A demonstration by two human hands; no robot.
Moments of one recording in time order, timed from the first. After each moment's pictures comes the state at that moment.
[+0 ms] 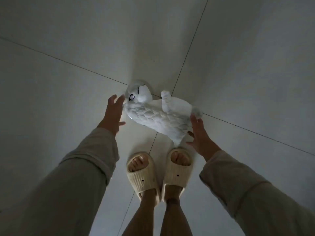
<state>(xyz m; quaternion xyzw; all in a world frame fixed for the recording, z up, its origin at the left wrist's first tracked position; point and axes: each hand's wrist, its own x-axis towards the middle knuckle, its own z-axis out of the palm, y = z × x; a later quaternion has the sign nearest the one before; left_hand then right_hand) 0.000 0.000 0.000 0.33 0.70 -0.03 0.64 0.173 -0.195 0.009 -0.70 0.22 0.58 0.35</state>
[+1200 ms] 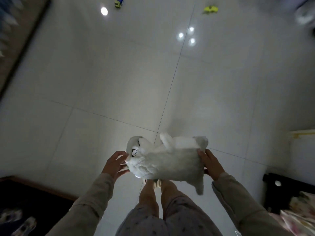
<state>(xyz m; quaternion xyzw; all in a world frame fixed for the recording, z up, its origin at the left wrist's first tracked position) -0.049 -0.102 0.590 0.33 0.66 -0.02 0.67 0.203 -0.297 0.590 -0.75 0.05 0.54 0.37</state>
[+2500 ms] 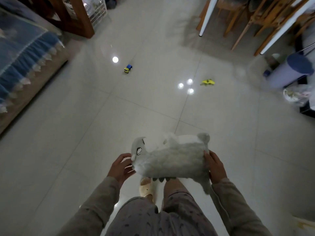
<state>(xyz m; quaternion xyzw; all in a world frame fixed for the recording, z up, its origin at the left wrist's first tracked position) 0.210 0.192 0.651 0.30 0.59 0.12 0.74 0.463 0.024 0.660 -0.79 -0.04 0.39 0.46</state>
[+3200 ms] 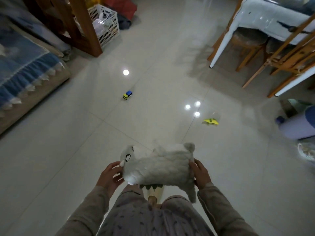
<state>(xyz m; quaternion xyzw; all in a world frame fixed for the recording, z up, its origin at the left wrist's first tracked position) 0.455 0.387 0.650 0.21 0.62 0.23 0.72 0.728 0.273 0.648 -0.76 -0.05 0.49 0.43</state>
